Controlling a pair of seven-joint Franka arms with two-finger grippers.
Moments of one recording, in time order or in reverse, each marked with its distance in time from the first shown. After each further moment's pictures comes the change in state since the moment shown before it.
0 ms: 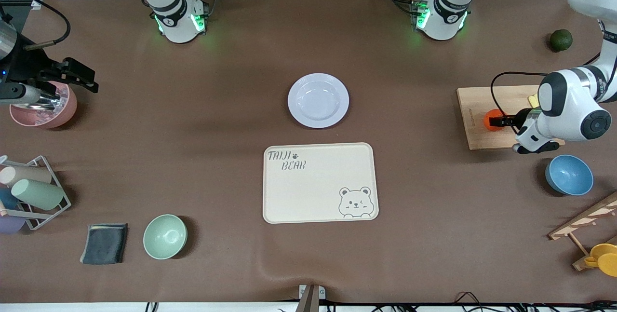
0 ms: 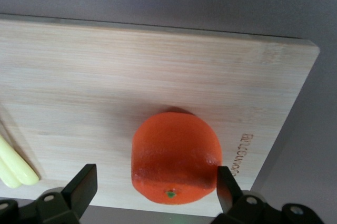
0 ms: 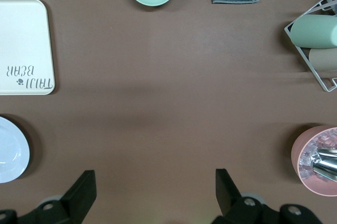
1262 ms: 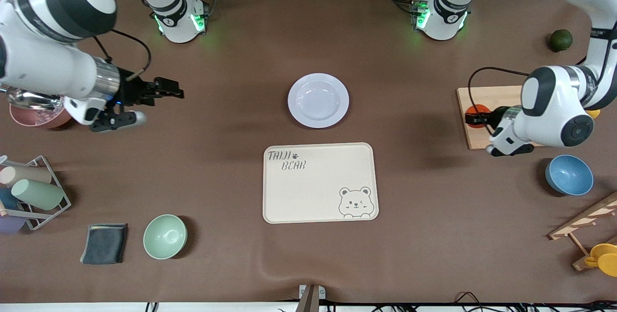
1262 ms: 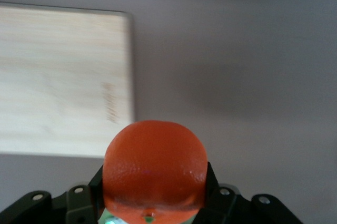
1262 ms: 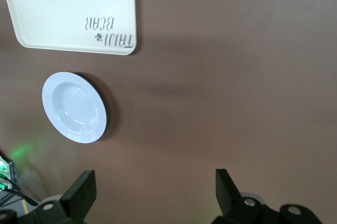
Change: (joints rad) left arm -0.007 -0.088 -0.314 0.160 -0.148 -0.316 -0.258; right arm 0.139 0.067 0.006 -0.256 0.335 0.160 0.000
